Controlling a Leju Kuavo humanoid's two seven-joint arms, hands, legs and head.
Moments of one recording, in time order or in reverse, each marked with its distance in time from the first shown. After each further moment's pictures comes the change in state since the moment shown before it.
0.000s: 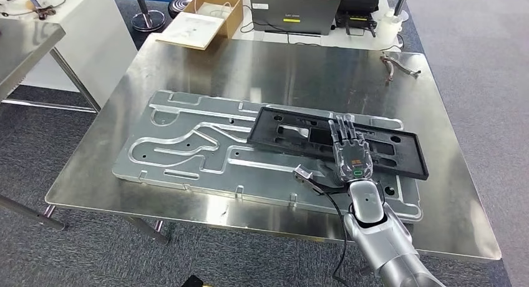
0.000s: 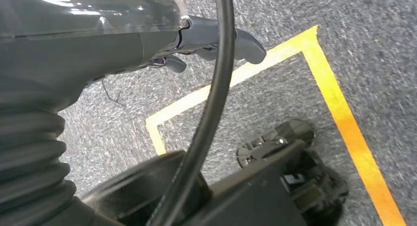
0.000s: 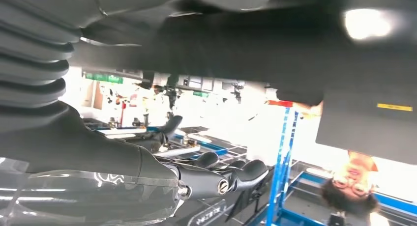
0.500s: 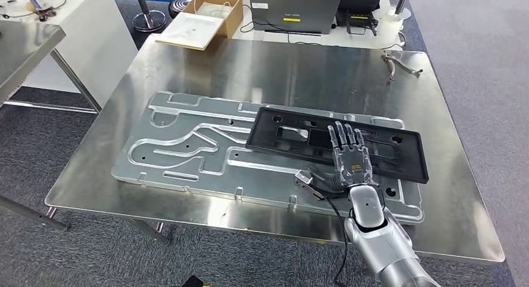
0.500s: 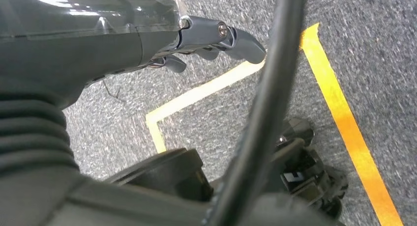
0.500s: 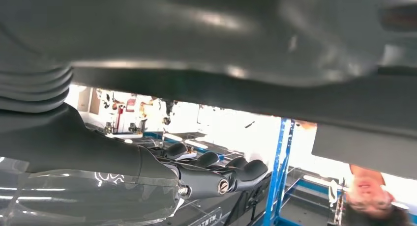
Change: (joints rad) left arm 0.003 0.000 0.001 0.000 0.020 -0.014 -0.007; right arm 0.019 0.001 -0.009 0.014 0.000 -0.016 -0.010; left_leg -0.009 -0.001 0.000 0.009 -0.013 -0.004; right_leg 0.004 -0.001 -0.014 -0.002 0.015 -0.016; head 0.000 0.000
